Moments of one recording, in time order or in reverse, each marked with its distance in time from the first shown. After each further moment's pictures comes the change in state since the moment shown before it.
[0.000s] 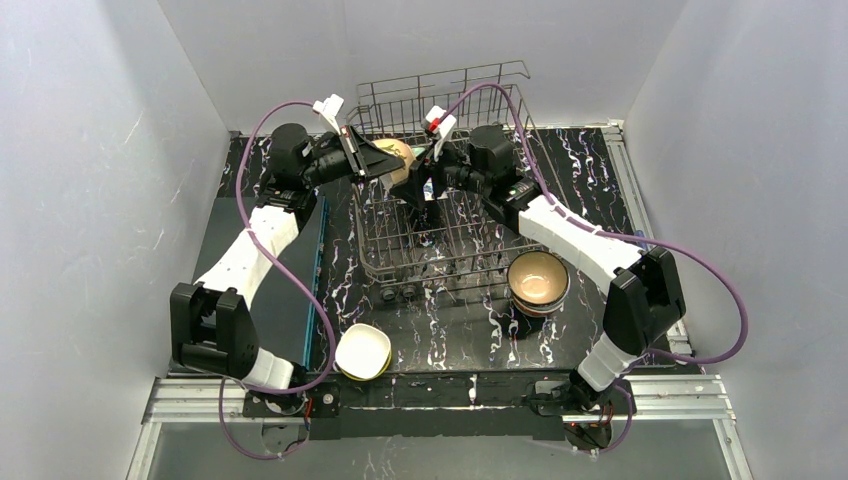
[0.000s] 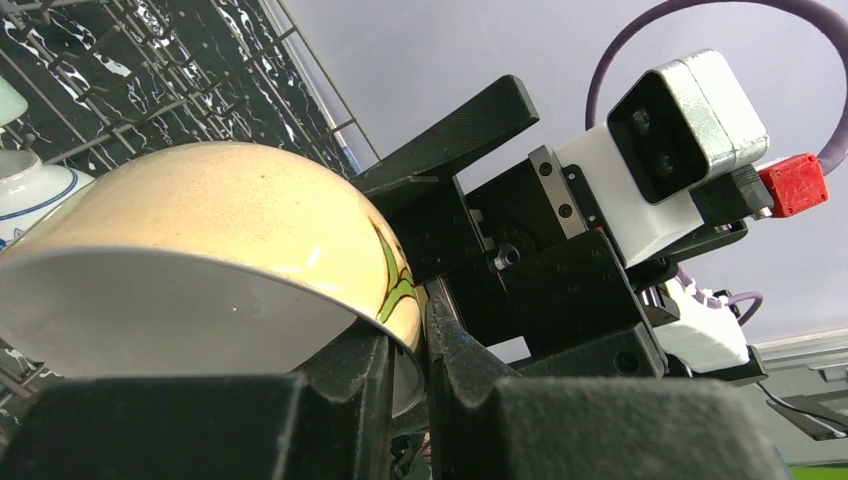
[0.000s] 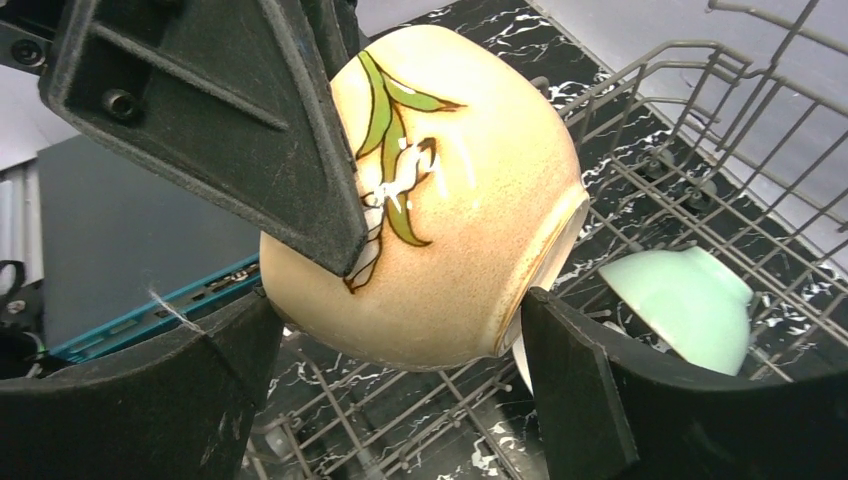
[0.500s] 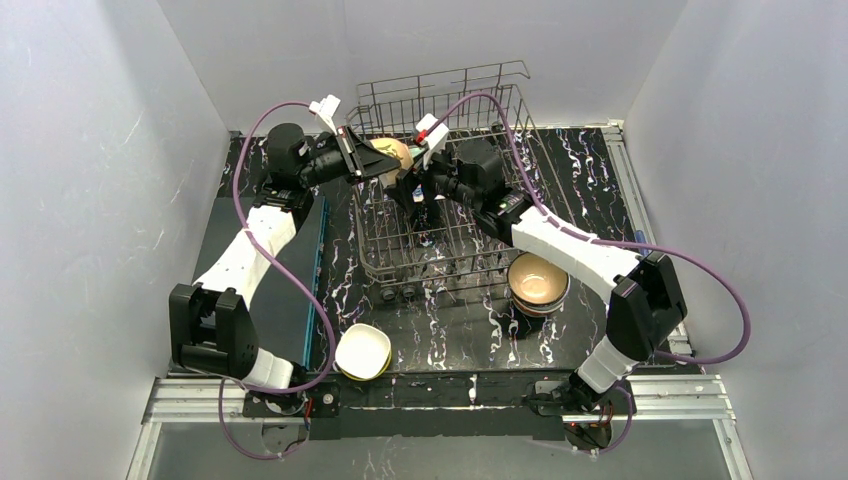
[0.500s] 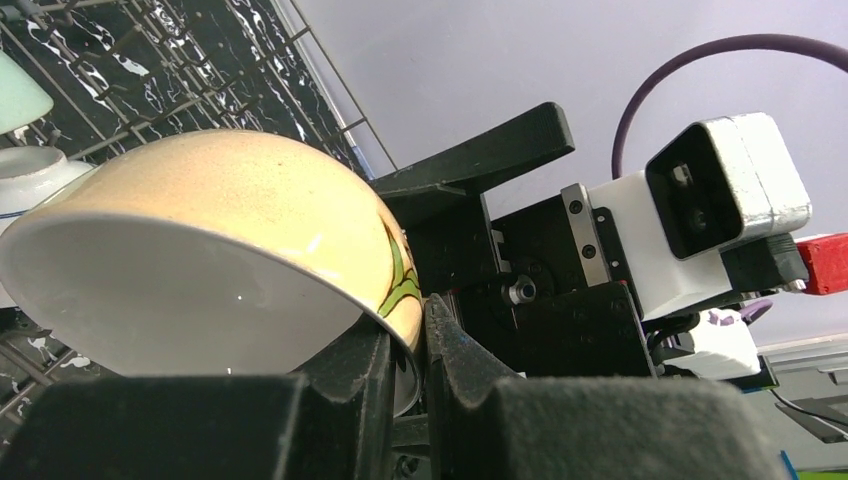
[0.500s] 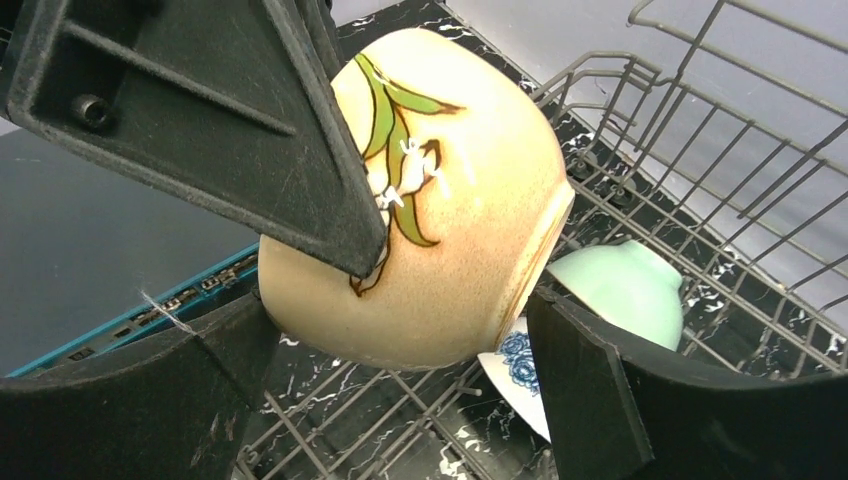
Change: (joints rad) left arm 0.016 -0.002 0.000 -0.023 0.001 0.016; right arm 0.089 -0.023 -0.050 0.051 0.235 -0.044
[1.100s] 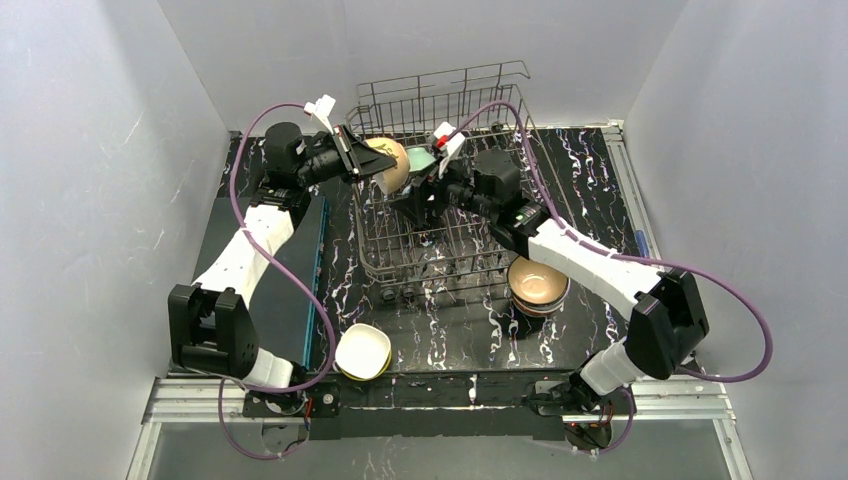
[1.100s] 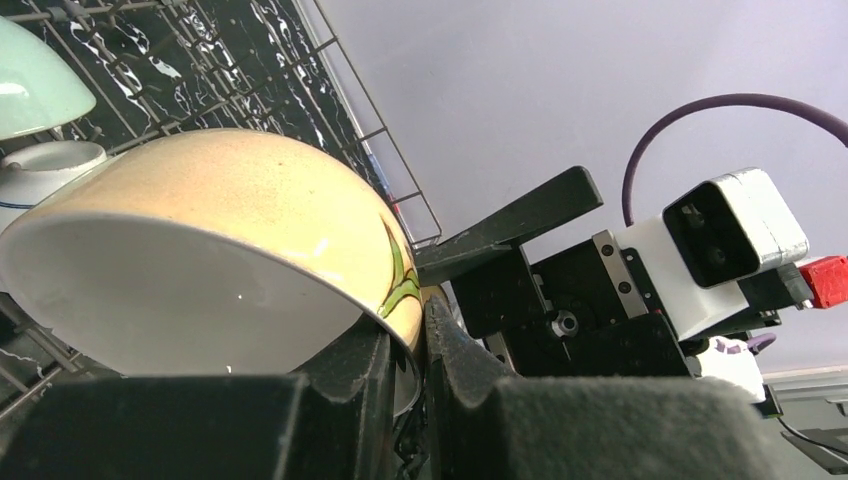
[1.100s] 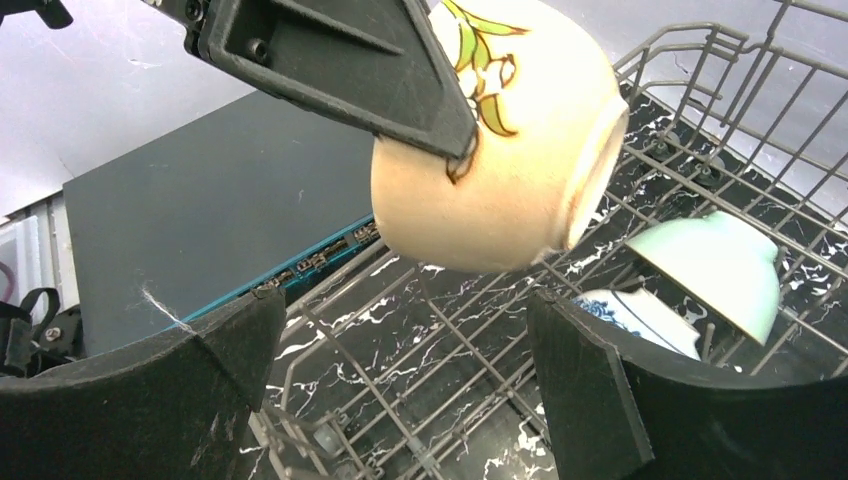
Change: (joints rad) left arm 0.018 0.000 0.013 -0.050 -0.027 0.013; right arm -0.028 -0.133 -0.130 0.019 -0.121 0.138
